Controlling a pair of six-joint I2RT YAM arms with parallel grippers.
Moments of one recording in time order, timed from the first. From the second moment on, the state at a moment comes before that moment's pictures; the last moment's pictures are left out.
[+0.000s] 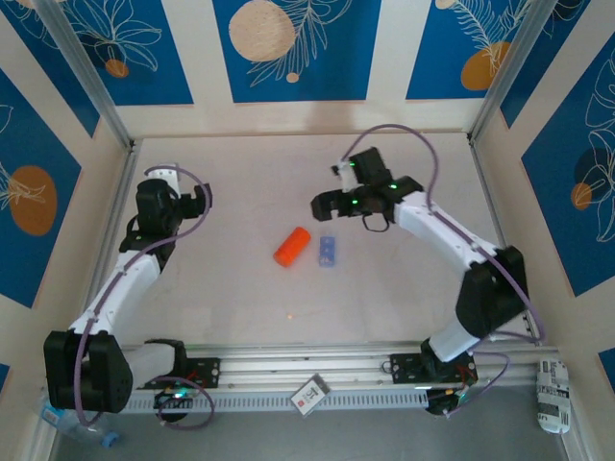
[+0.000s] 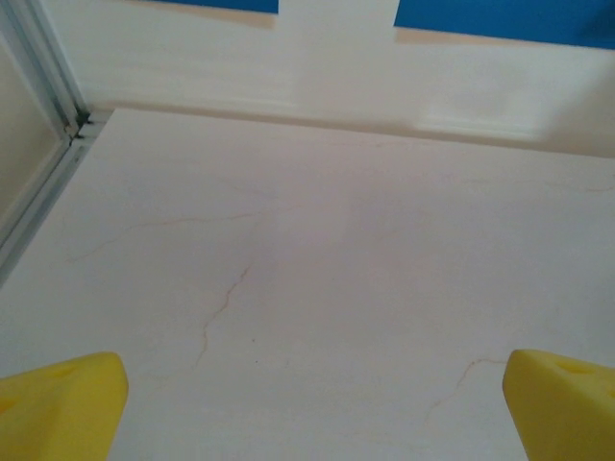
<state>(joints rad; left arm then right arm) -0.07 1.15 0.80 -0.07 -0.07 -0.15 0.51 1.60 1.34 -0.66 -0.21 0.20</state>
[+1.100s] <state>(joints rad) -0.03 1.23 0.86 -0.18 0.11 -0.26 0.89 2.03 1.44 -0.64 0.27 -0.47</state>
